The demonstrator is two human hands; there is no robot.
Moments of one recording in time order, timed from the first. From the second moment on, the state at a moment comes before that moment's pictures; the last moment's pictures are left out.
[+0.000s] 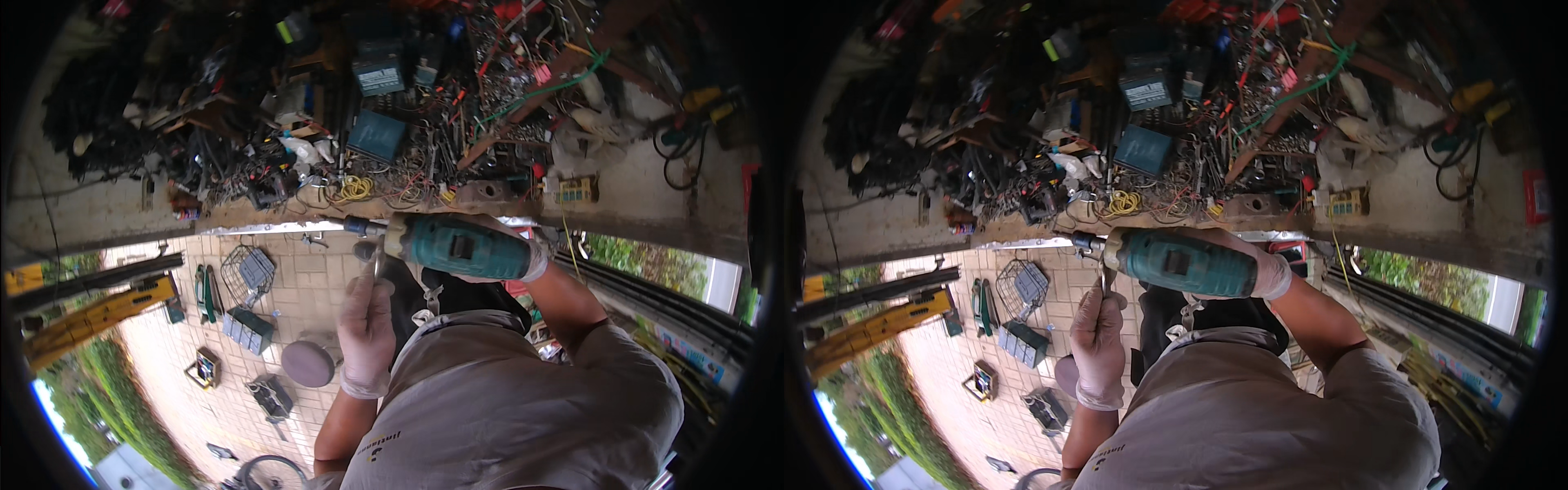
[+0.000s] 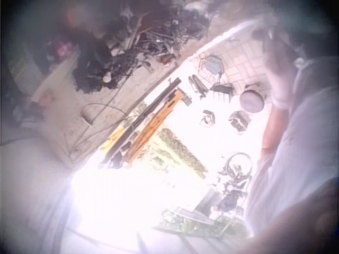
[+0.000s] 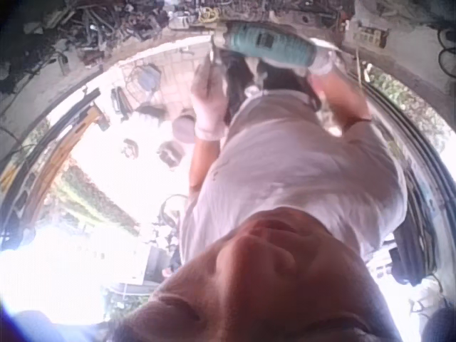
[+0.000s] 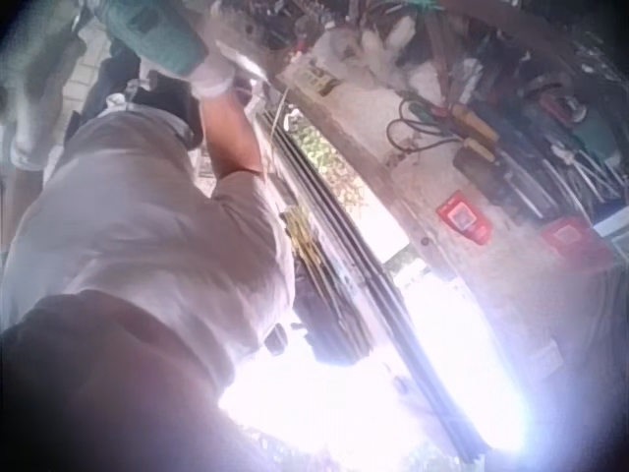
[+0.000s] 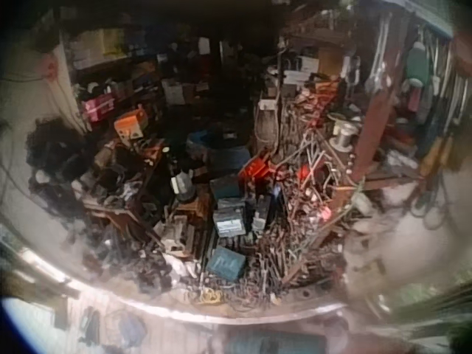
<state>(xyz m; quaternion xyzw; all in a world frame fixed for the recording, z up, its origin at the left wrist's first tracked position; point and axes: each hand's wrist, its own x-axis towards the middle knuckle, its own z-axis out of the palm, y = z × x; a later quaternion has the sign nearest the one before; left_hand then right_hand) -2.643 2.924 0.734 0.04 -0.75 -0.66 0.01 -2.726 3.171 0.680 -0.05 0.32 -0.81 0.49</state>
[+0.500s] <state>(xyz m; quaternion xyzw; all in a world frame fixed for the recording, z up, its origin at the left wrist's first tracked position) -2.739 2.920 0.434 0.11 -0.74 -0.55 -0.36 -2.611 3.198 0.555 0.27 0.63 -0.70 0.19</state>
